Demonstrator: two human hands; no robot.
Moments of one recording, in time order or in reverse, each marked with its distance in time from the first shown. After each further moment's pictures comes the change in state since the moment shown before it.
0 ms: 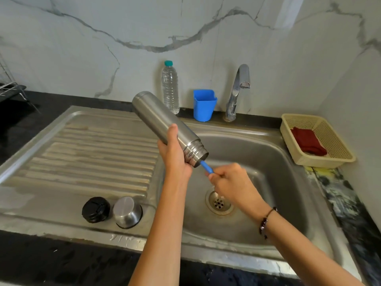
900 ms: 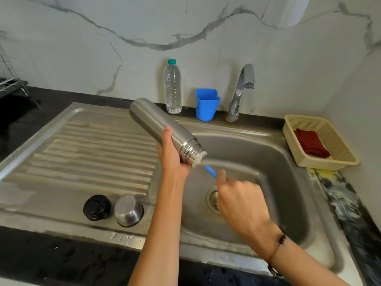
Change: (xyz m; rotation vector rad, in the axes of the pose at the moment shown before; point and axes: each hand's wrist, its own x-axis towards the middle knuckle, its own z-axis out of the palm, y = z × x) left_hand 0.022 -0.003 -0.017 -0.078 -0.077 -0.115; right_hand -0.026 -0.008 0.008 -0.984 0.190 -0.266
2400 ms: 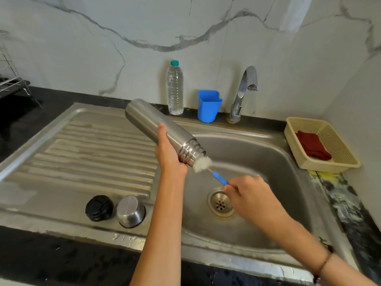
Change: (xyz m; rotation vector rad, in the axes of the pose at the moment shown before) left_hand -0.001 0.014 0.004 0.009 0.089 -0.028; right_hand 0.003 0.017 -0.015 0.529 -0.256 0.161
